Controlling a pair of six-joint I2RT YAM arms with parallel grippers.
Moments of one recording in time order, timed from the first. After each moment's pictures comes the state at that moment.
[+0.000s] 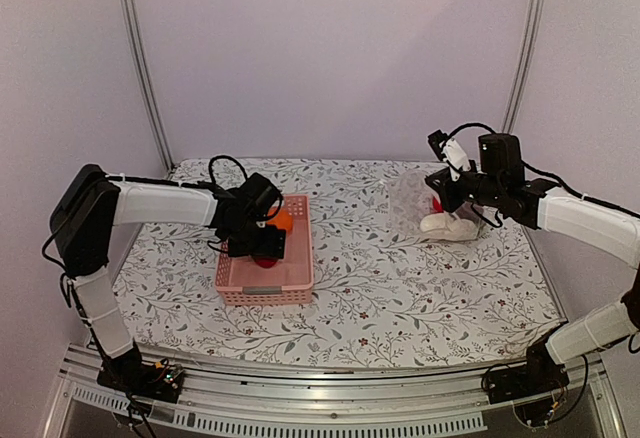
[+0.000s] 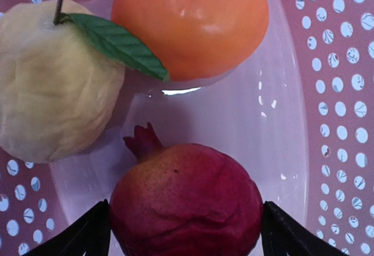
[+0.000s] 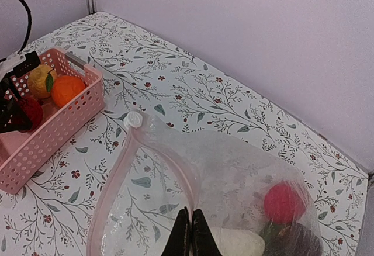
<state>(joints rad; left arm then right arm) -0.68 1.83 1.18 -0.51 -0.17 -0.59 0.44 1.33 0.95 -0.06 -0.14 -0.22</state>
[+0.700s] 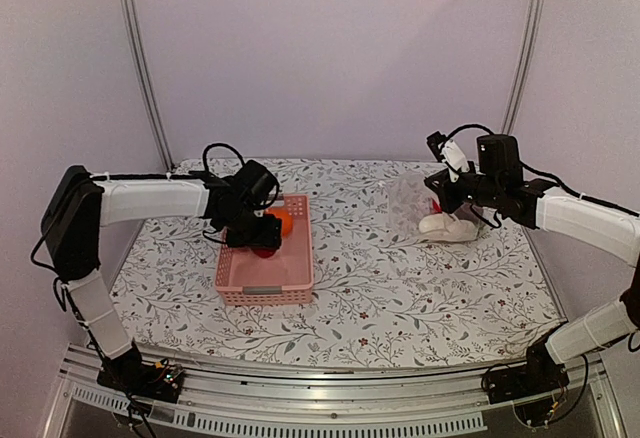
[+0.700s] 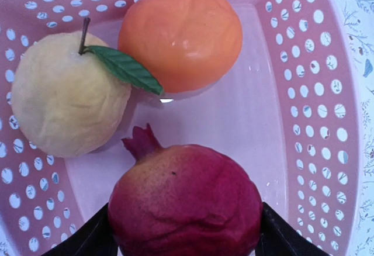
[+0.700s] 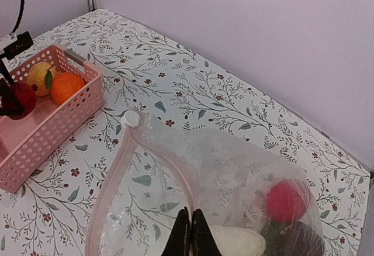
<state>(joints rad) -0.68 1.79 1.23 -0.57 -0.17 -0.57 0.44 1.34 0.95 -0.06 -0.14 -0.22</state>
